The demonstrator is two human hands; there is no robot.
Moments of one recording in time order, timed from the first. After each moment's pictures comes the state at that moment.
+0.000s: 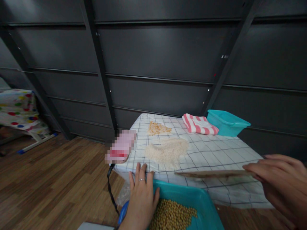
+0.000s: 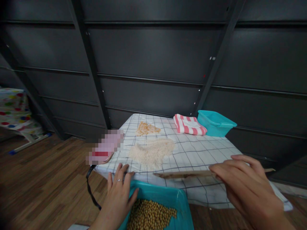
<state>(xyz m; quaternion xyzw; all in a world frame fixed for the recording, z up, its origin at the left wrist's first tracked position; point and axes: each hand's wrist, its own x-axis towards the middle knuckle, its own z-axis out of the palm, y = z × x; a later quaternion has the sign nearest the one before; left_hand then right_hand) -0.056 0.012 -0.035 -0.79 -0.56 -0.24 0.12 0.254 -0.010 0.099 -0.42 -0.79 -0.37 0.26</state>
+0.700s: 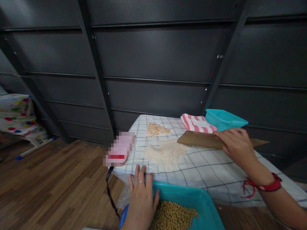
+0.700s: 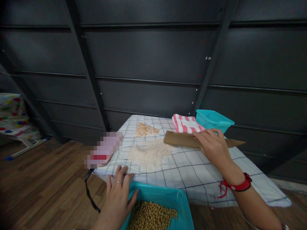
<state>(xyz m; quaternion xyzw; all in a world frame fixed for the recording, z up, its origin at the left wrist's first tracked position) -0.041 0.008 -0.036 -0.77 -0.57 -0.28 0.12 0.257 0.069 0.097 -0.38 -0.75 -0.49 0.21</state>
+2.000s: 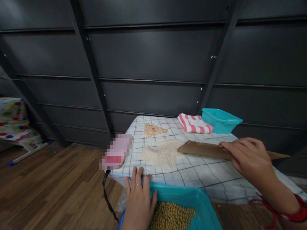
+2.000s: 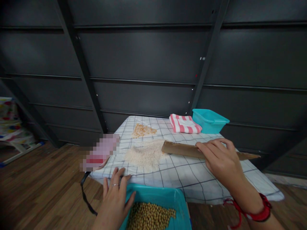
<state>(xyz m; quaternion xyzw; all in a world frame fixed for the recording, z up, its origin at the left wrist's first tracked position) -0.044 0.011 -0.042 -0.79 -0.55 -0.24 0.12 0.256 0.023 0.099 -0.38 -0.76 -0.48 0.21</state>
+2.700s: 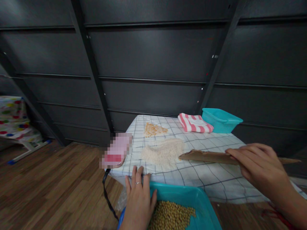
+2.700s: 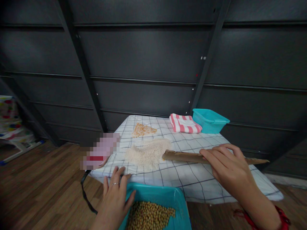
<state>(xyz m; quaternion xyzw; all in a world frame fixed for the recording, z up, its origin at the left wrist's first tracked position) -0.044 0.011 -0.037 -0.79 -0.55 -0.23 0.11 0.266 0.009 0.097 -0.37 -0.79 -0.44 0.22</state>
